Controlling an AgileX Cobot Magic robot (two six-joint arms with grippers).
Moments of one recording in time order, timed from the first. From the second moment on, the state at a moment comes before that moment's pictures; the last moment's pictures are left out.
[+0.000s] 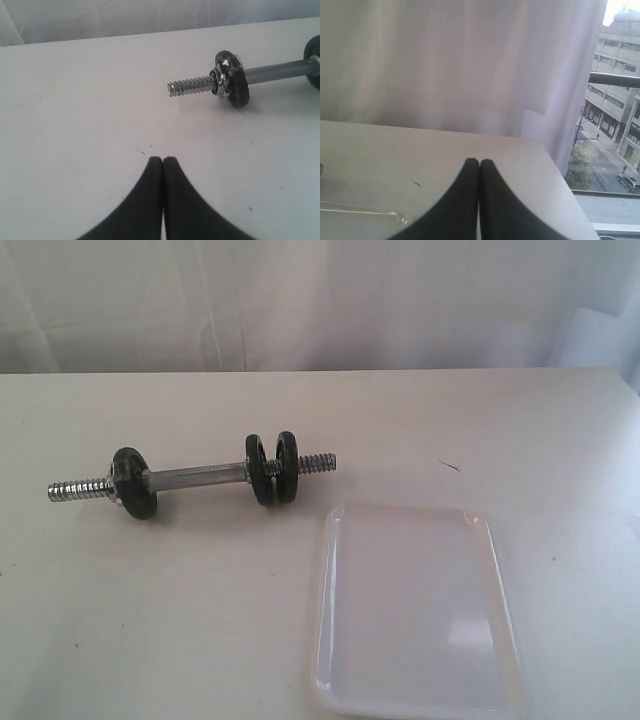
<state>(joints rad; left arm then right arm) -0.05 0.00 0.01 0.00 0.32 0.05 -0.03 0.01 -0.21 0.05 0.28 -0.12</state>
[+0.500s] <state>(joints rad) -0.05 0.00 0.02 0.00 0.32 0.06 -0.03 0.01 -0.01 0.05 0.16 -0.12</state>
